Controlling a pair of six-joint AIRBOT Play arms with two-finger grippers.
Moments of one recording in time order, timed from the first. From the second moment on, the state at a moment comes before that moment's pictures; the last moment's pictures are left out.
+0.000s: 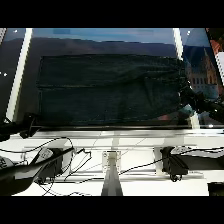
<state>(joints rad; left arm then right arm) 1.00 -1.01 0.44 1.02 -1.15 -1.28 -0.90 -1.48 0.73 -0.58 0.87 0.95</state>
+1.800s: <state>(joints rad) 0.37 -1.68 1.44 0.80 -0.70 -1.40 -0.58 -1.23 0.94 -1.30 0.65 1.77</state>
